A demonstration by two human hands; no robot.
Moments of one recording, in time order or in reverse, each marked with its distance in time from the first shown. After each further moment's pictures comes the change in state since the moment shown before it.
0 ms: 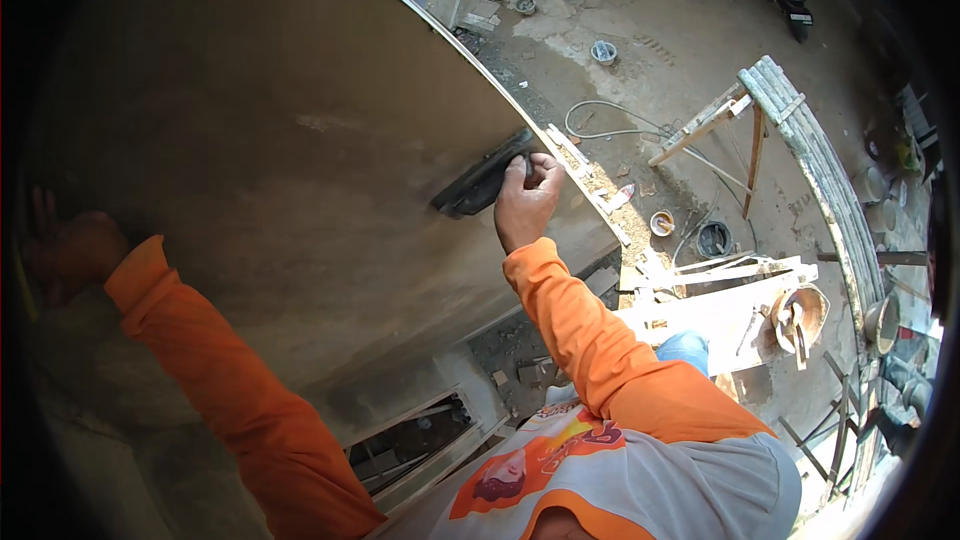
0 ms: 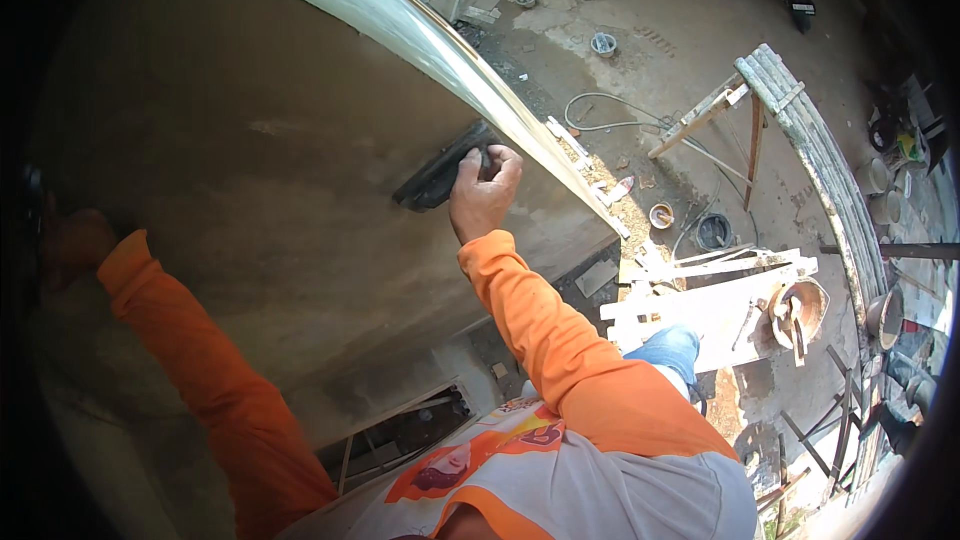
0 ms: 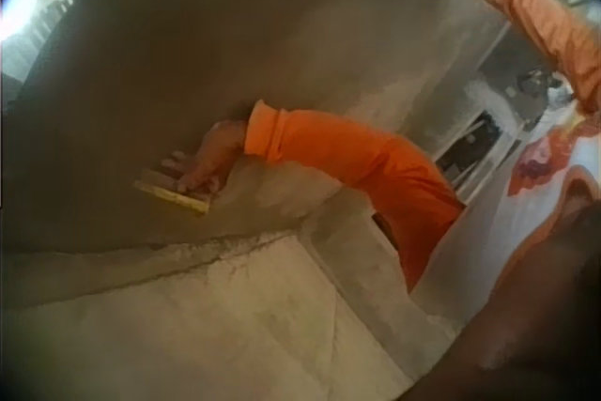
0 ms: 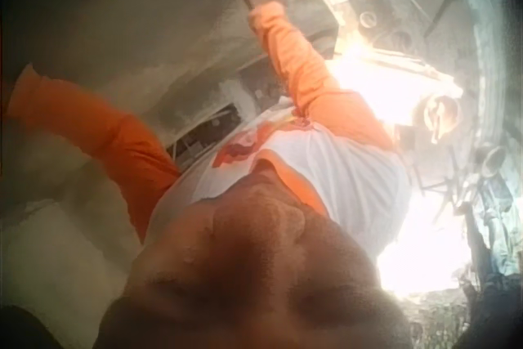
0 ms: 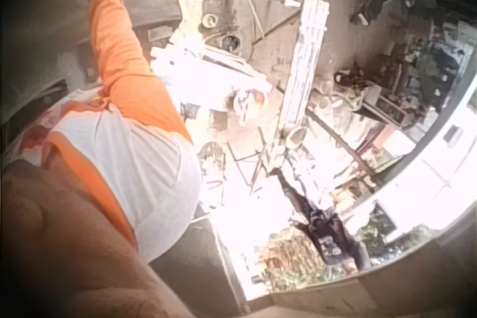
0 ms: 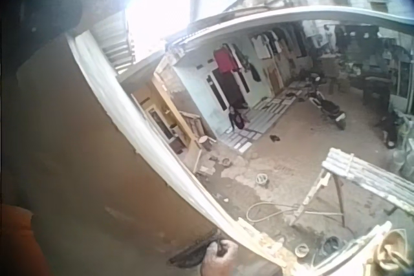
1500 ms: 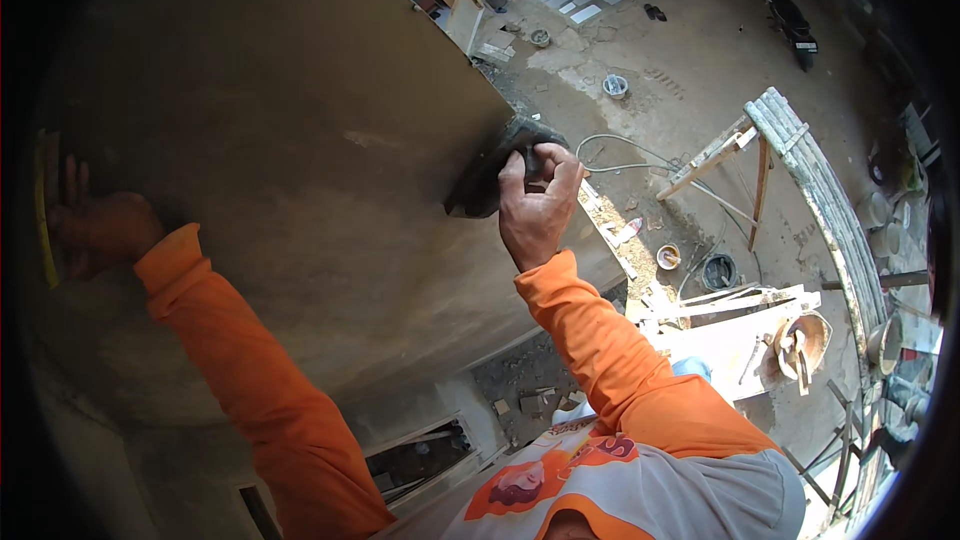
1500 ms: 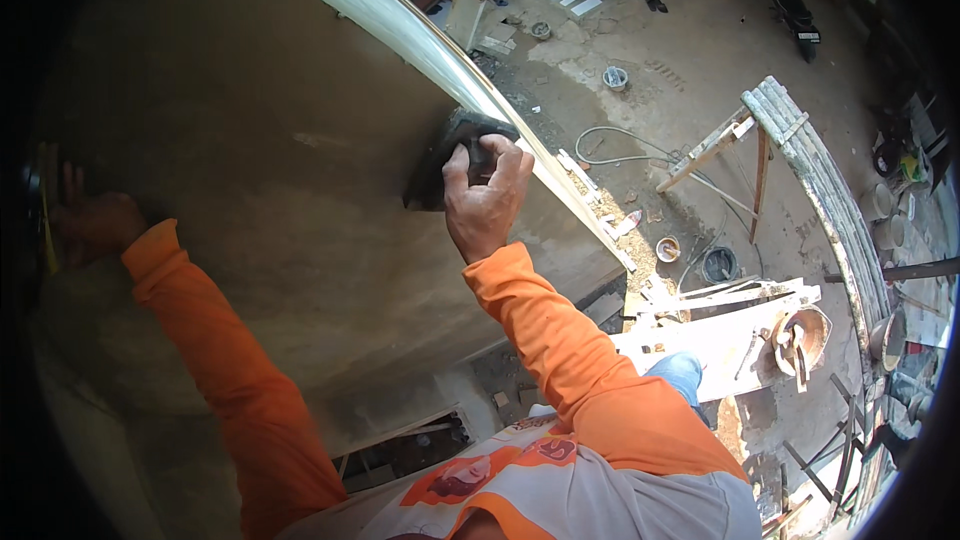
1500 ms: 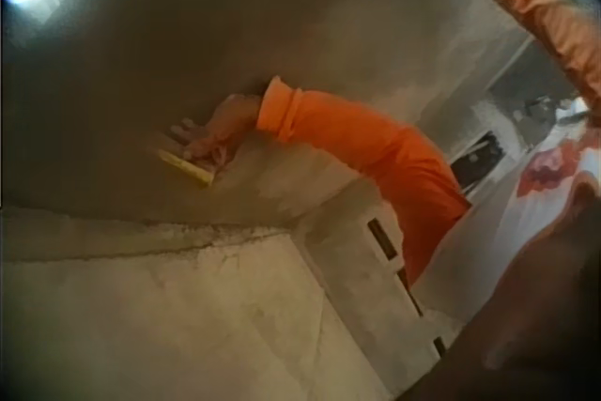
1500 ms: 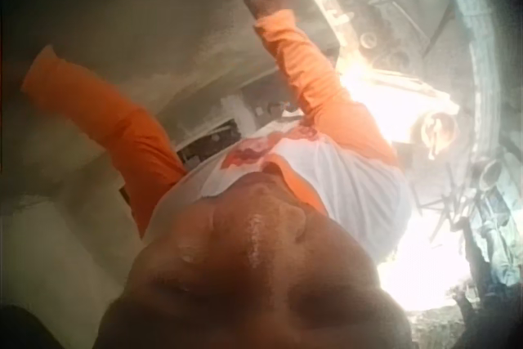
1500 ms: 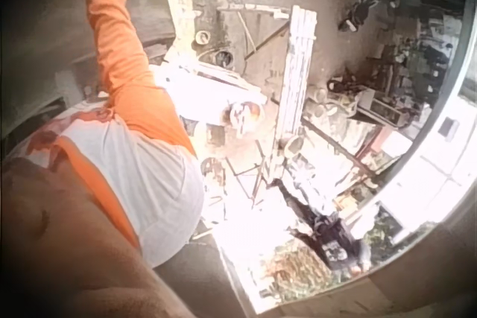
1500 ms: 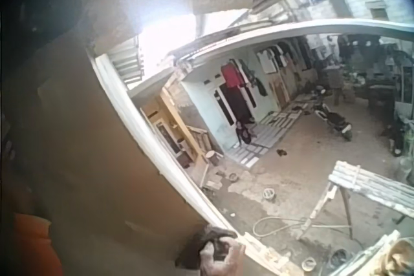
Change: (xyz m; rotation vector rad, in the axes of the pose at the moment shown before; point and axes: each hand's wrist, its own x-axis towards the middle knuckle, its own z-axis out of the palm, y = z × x) left_hand -0.017 0.041 0.022 0.088 -0.188 0.150; right_hand 0.003 -0.086 0.007 -0.051 -0.048 -0.170
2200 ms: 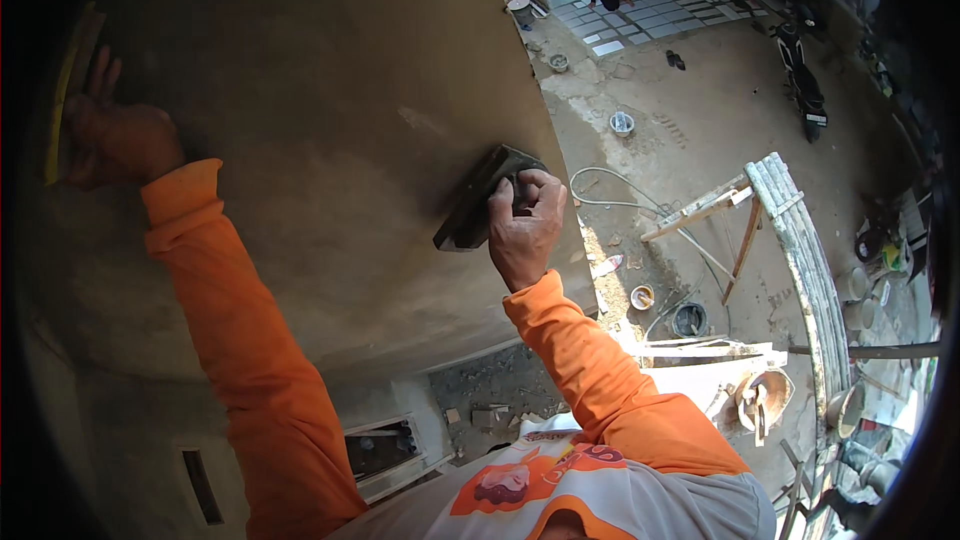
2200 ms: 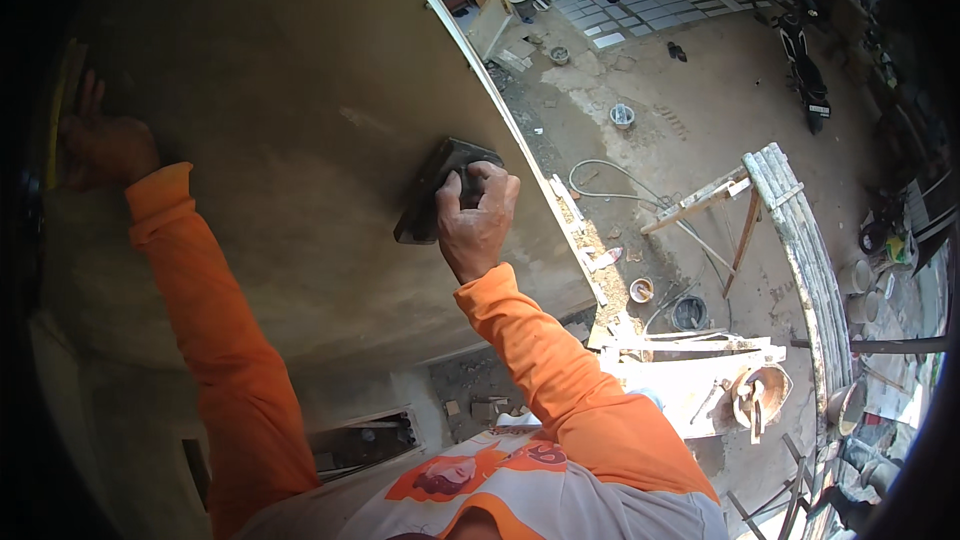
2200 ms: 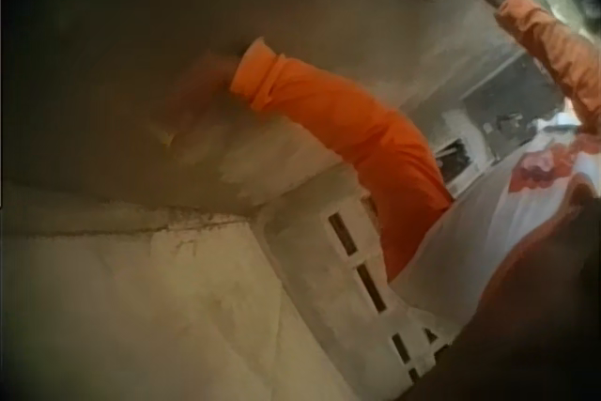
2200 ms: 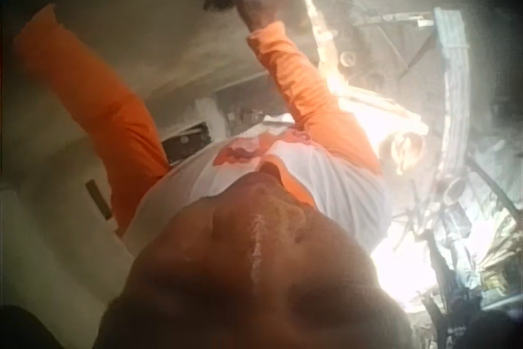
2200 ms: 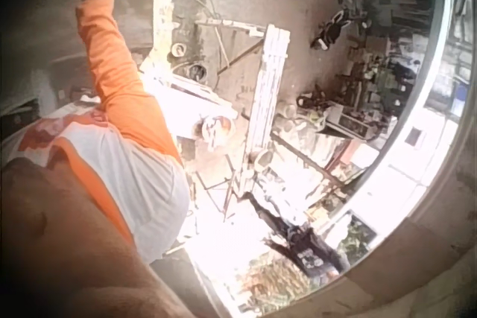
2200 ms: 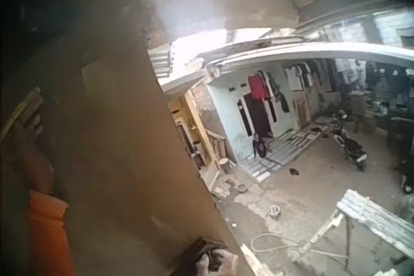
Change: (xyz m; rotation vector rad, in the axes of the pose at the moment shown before) left_hand -0.011 0.016 0.016 0.093 0.008 0.082; right_hand -0.020 0.001 0.014 -0.047 -0.184 -0.108
